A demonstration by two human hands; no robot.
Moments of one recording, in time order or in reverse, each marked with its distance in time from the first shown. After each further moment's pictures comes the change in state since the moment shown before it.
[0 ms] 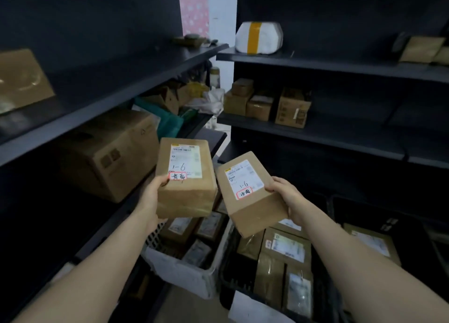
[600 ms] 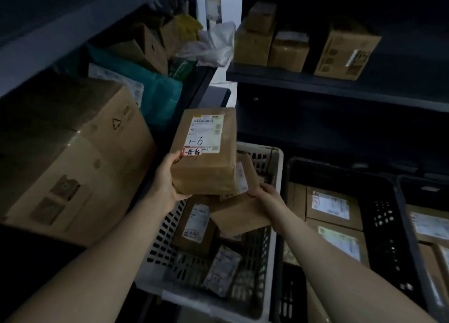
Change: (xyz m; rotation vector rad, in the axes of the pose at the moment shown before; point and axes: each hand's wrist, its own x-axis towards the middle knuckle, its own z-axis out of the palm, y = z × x) left_hand 0.256 0.025 0.018 0.007 -0.053 -0.162; right_hand 0.210 0.066 0.156 0.103 0.025 0.247
